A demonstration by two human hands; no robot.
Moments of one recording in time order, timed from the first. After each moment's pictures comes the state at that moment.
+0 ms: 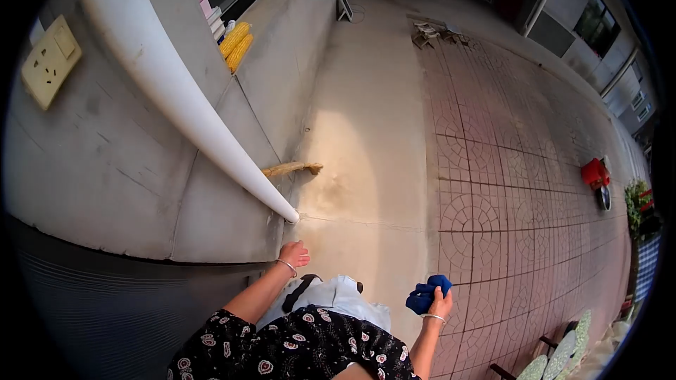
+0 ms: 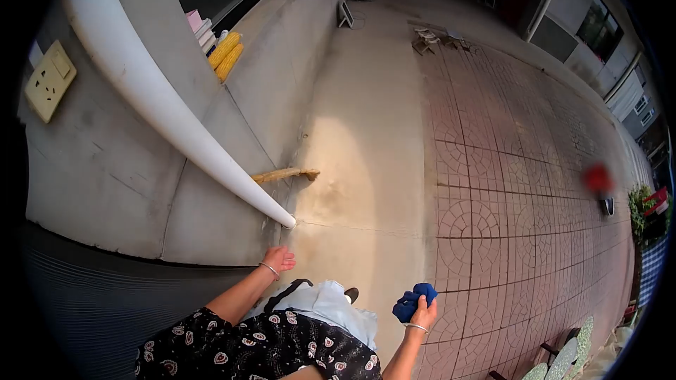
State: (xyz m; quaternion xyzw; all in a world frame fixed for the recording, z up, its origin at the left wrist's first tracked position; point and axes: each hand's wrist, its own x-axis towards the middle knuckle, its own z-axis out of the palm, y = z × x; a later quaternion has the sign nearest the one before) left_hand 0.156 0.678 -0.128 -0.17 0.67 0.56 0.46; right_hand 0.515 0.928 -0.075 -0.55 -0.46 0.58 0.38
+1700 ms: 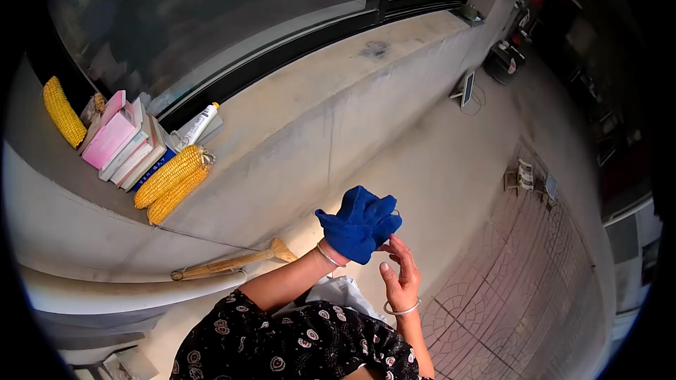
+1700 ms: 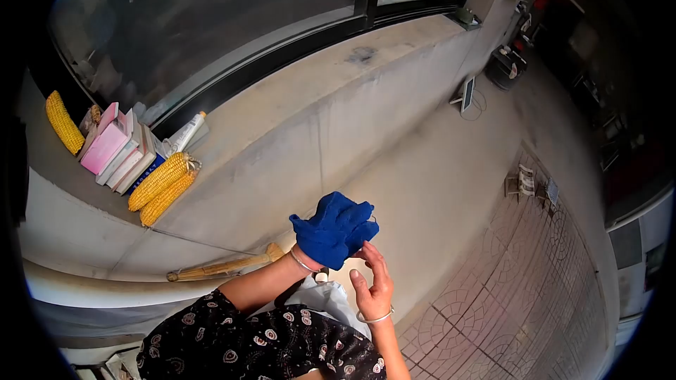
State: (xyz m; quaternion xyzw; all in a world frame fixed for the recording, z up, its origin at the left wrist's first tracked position) left_hand -0.399 1.213 0.051 0.27 0.58 0.77 0.01; right_hand -0.300 1.352 0.099 0.07 -0.79 0.60 0.11
